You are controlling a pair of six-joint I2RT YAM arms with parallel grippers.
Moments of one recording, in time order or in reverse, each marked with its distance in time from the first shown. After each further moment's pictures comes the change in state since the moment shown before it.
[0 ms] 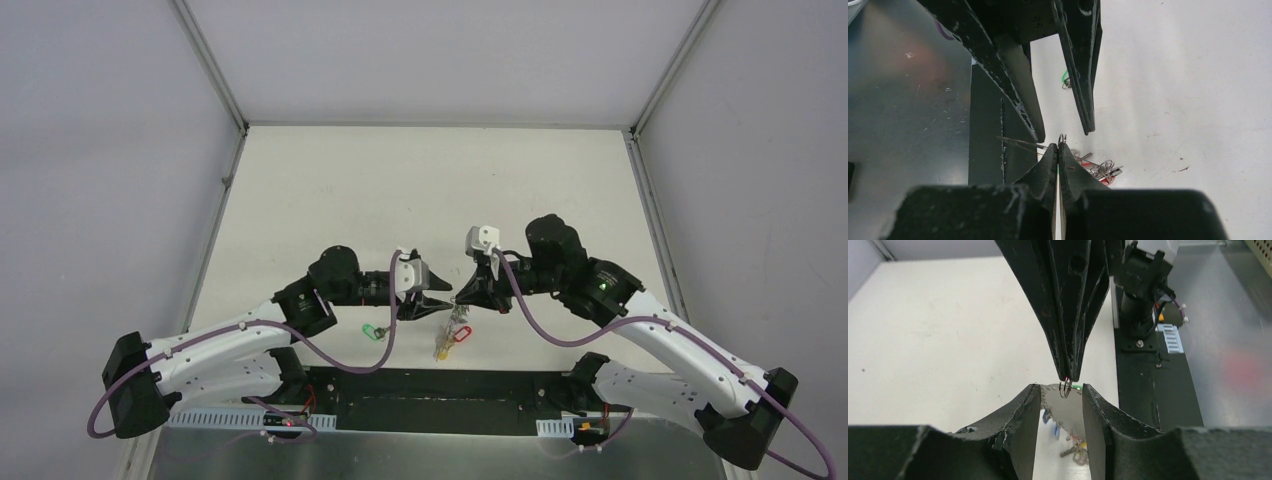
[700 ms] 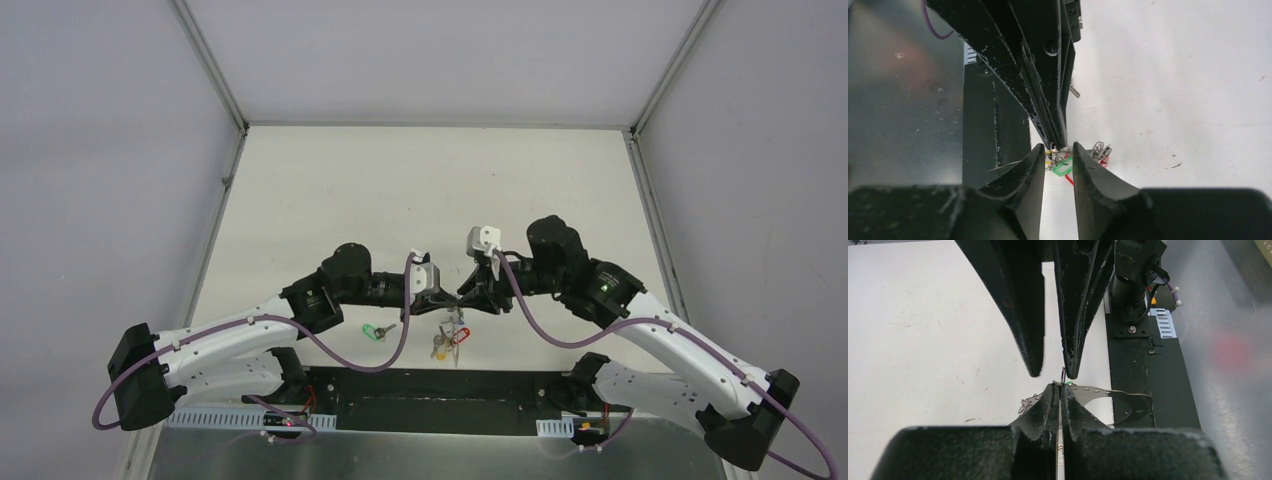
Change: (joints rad) left arm -0.019 0.074 0.042 -0.082 0.027 0.027; right arm 0.003 -0.003 0.000 -0.019 0.022 -0.004
